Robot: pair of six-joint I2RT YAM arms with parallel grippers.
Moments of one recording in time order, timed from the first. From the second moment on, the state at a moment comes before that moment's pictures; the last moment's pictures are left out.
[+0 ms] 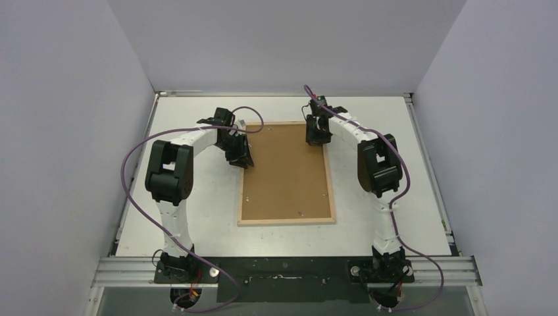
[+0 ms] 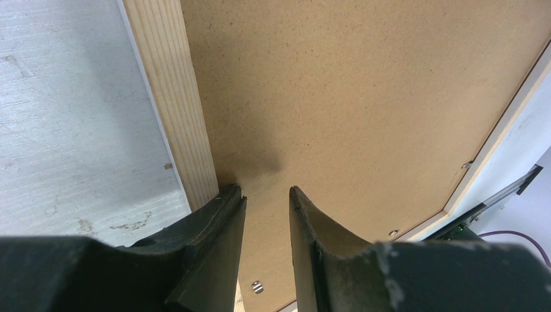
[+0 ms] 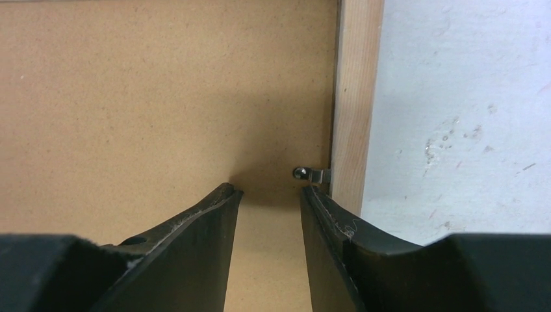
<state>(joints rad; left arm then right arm) -0.25 2.05 1.45 -0.66 0.44 -0.38 0.37 2.24 1.81 -0.64 0.12 0.35</state>
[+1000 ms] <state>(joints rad) -0.18 1.99 1.51 -0.64 0.39 -0.43 0.55 2.37 2.05 -0.44 -0.06 0.49</state>
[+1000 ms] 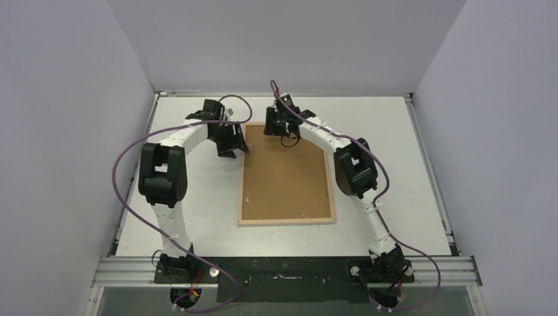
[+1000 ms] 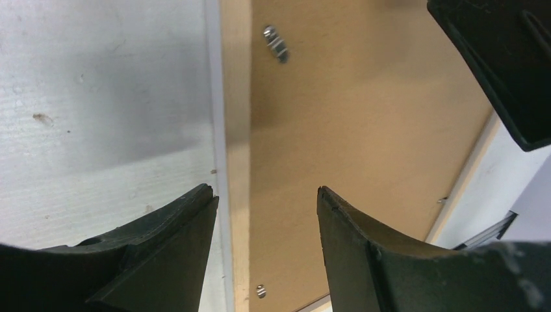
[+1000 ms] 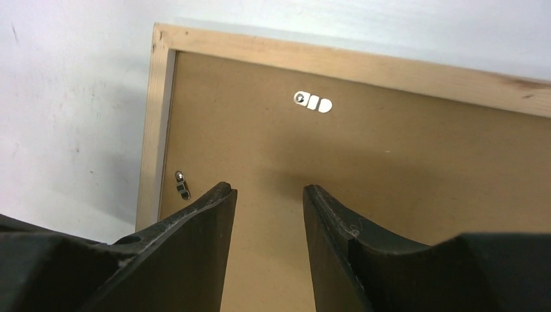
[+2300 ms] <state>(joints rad) -0.21 2.03 1.38 -0.62 0.37 -0.36 0.58 2.53 2.14 -0.28 0.08 0.44</state>
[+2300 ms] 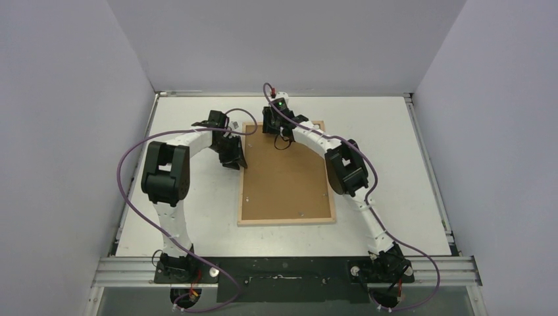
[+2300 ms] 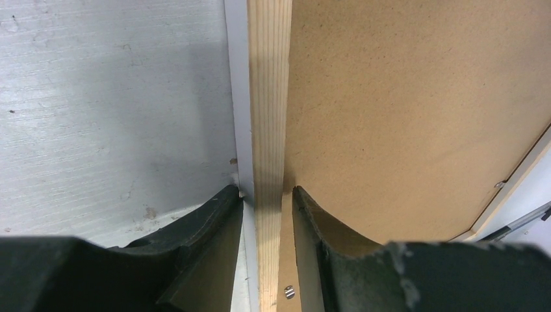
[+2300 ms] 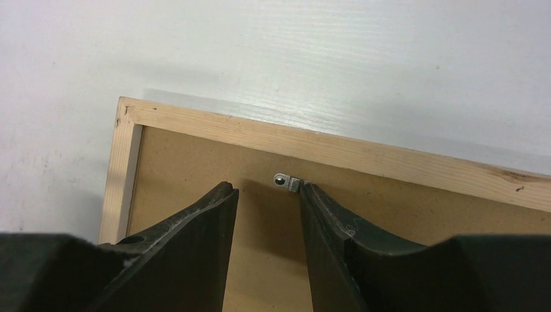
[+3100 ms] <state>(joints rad) -0.21 2.03 1.39 -0.62 0.38 -0.36 0.58 2.55 2.13 -0.20 0.05 0.41</state>
